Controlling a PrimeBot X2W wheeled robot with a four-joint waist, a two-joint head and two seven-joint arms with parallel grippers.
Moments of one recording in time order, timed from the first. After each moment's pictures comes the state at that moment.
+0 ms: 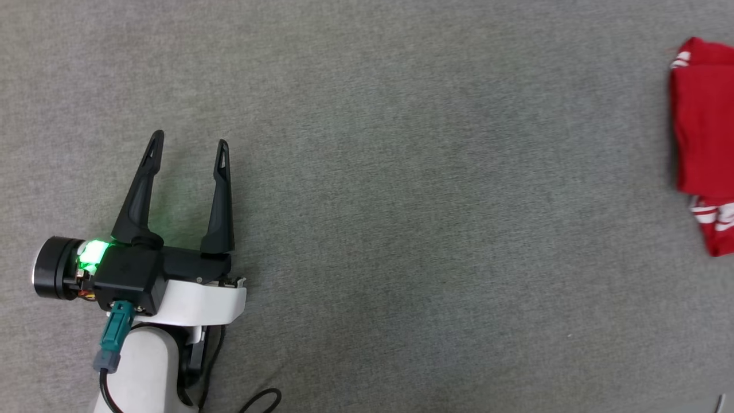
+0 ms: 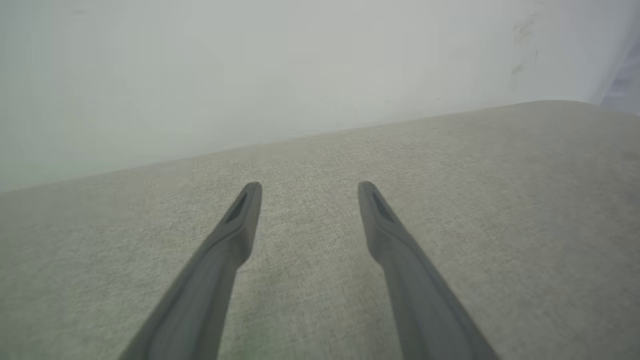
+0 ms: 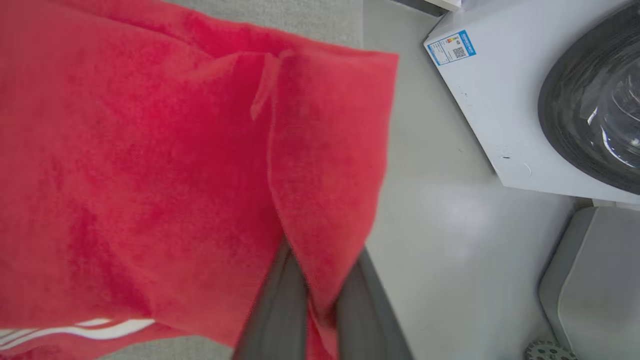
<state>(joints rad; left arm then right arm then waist) -0.23 0.15 -0.05 -0.13 0.00 -0.02 -0.26 -0.77 -0.93 0.34 0.51 0.58 0.13 0.55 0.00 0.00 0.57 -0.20</state>
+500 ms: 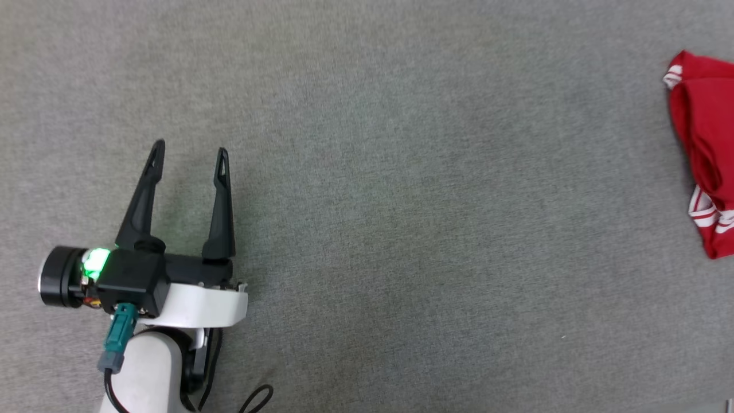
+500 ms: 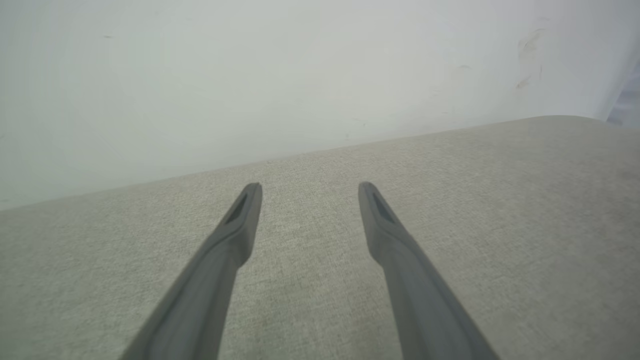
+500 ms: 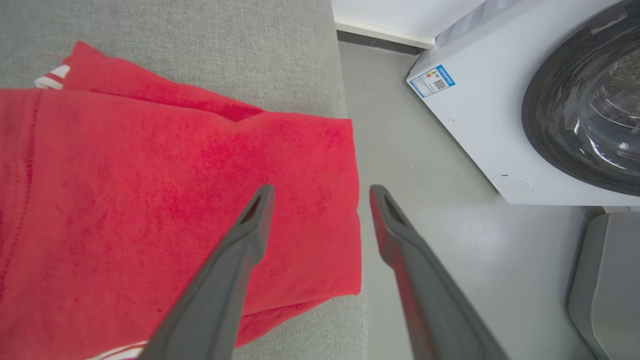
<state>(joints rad) -0.22 0.14 -0.06 -0.11 -0.01 0.00 -0.26 -0.79 -0.82 0.21 0.61 0.46 0.13 0.48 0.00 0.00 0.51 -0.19</state>
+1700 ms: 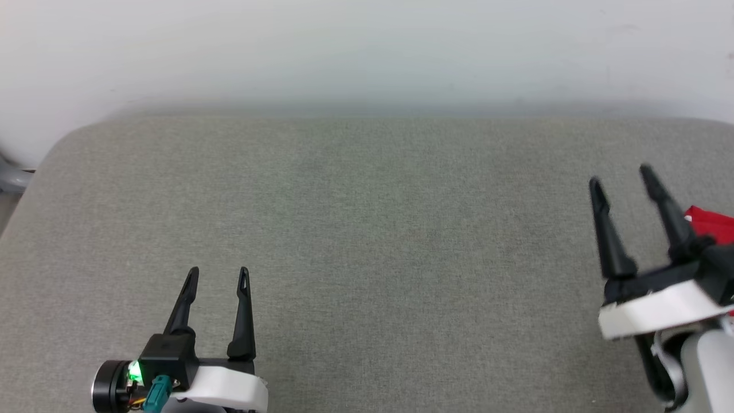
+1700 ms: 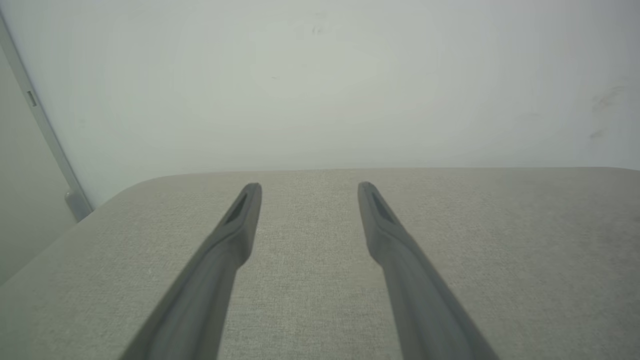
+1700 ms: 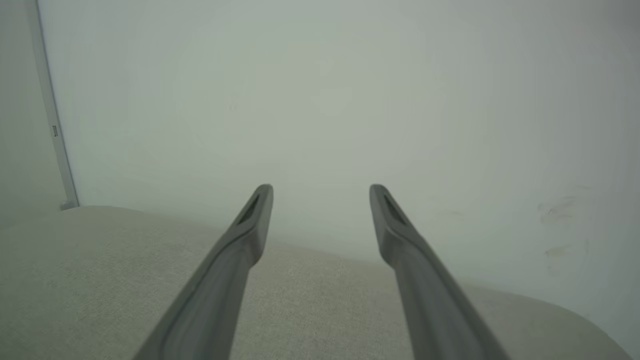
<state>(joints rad) 0.02 0.07 -0.06 0.02 -0.08 0.04 -0.26 -0.23 -0.24 0.06 0.07 0.20 0.13 -0.25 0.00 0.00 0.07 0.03</state>
